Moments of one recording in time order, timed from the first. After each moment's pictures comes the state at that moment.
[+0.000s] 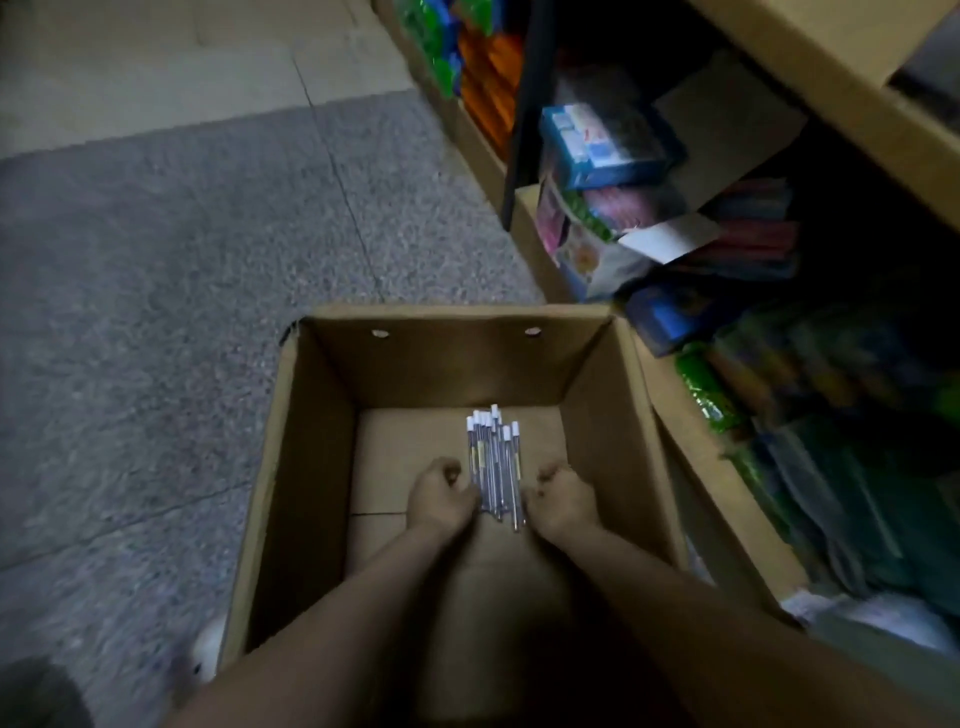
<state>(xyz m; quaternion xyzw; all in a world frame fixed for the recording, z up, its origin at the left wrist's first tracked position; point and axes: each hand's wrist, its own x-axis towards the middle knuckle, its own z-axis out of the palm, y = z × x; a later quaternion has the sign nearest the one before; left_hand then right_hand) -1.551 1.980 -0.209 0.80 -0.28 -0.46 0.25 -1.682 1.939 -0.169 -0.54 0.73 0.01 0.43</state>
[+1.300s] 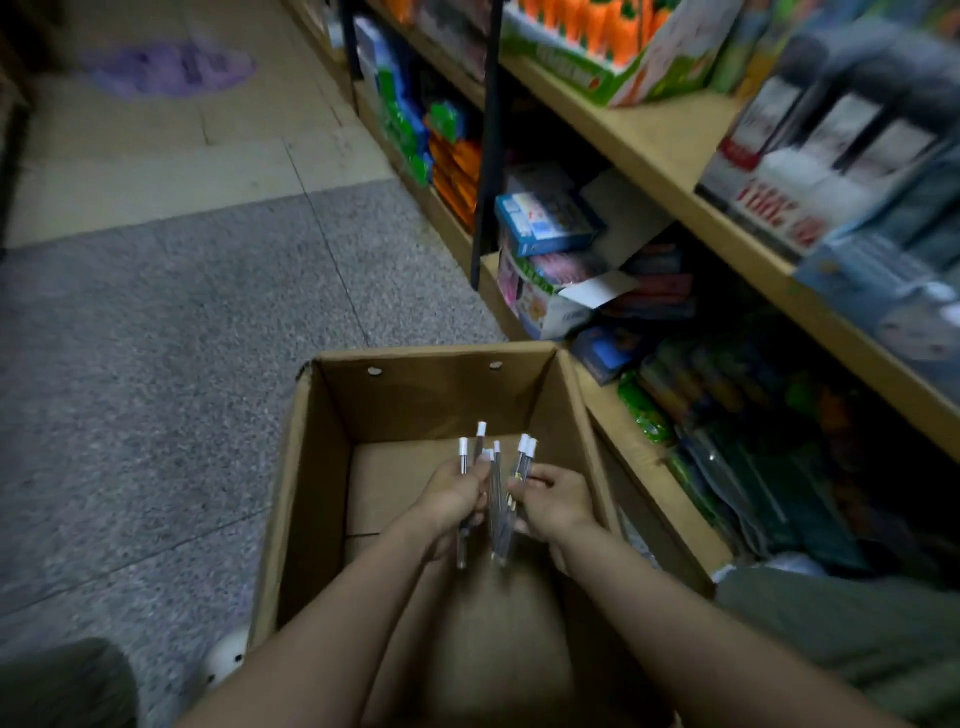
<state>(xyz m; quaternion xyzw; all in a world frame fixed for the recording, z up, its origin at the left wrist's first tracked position) -1.578 1.991 -0.103 0.62 -0.24 -0.64 0.39 -1.690 1.978 -0.081 -0.35 0.70 -0.25 0.58</state>
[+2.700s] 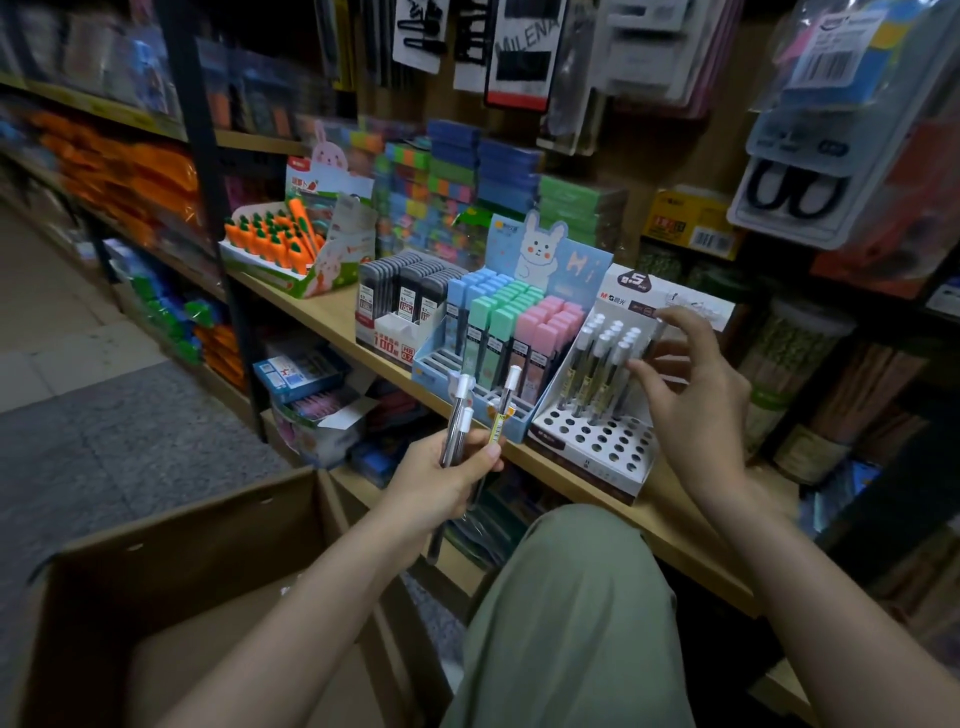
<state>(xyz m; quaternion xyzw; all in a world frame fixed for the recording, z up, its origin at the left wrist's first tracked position) -1.770 2.027 0.127 0.40 -0.53 -0.63 0.41 -2.007 2.046 0.186 -0.59 0.60 -0.53 -0.10</state>
